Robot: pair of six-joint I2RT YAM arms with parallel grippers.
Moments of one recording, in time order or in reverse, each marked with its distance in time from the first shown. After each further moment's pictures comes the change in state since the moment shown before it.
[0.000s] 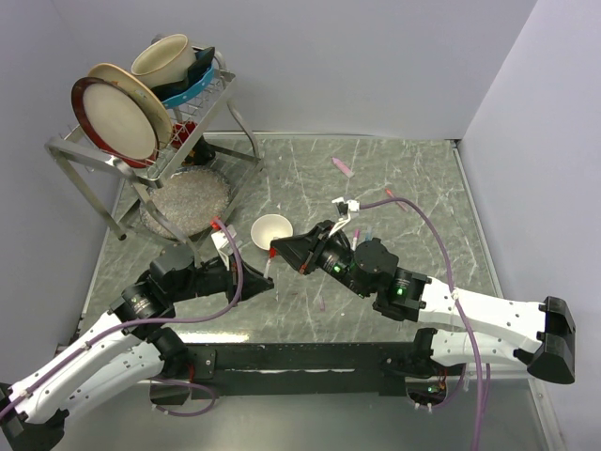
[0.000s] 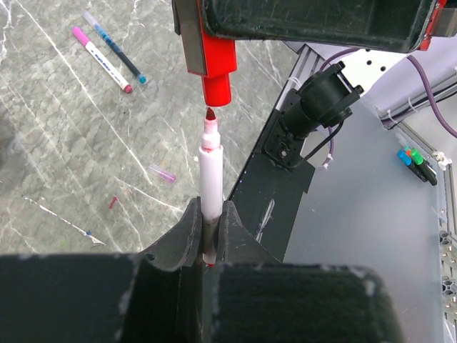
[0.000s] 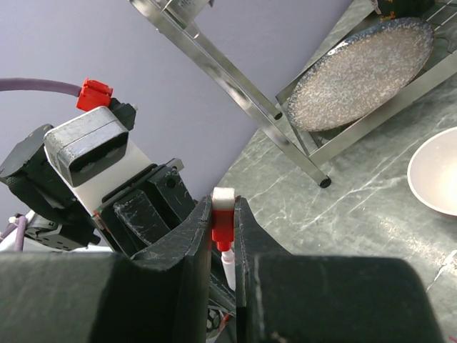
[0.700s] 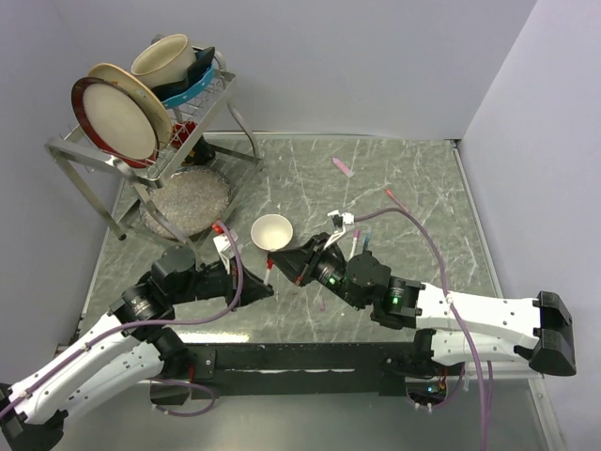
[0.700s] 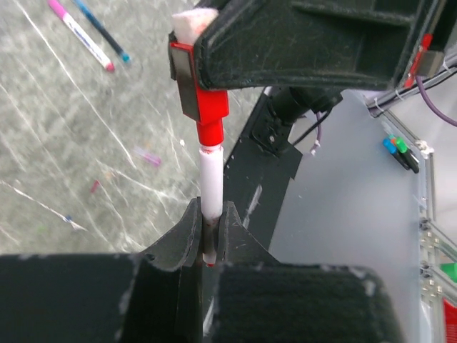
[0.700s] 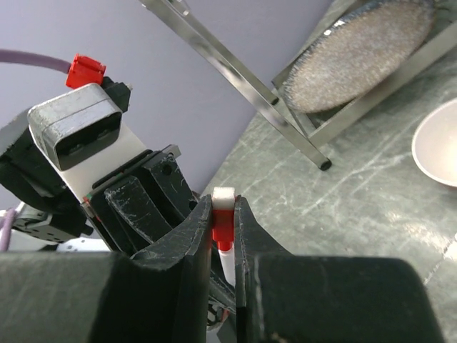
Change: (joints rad) left arm -0.005 -0.008 -0.011 -0.028 0.025 -0.031; right arm 0.089 0.011 -0.045 0.013 0.093 0.035
